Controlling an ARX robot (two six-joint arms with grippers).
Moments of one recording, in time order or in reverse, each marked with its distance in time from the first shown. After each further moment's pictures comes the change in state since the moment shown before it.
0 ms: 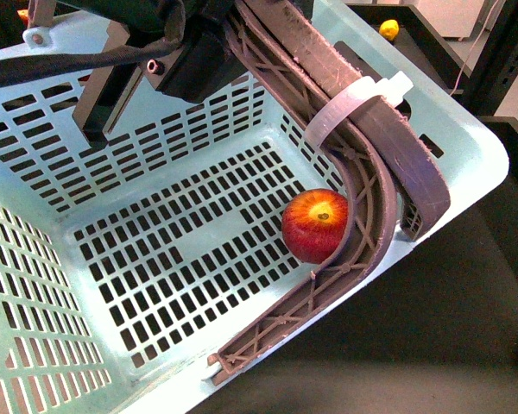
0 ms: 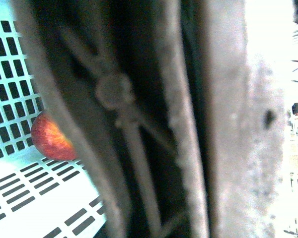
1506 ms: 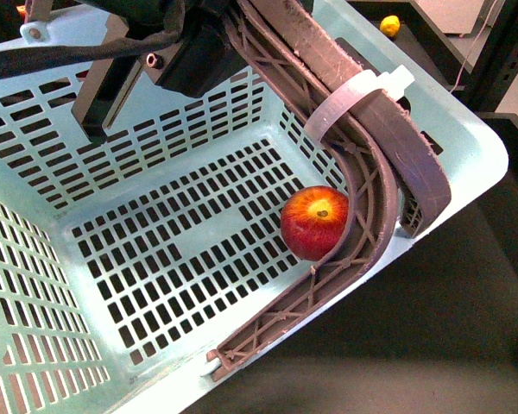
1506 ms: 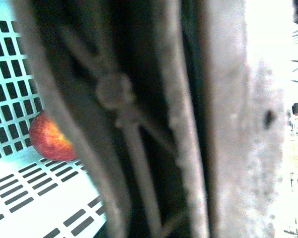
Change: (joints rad) left arm 0.000 0.000 0.000 0.000 0.000 0.000; right arm 0.000 -0.314 0.000 -0.319 0.000 0.000
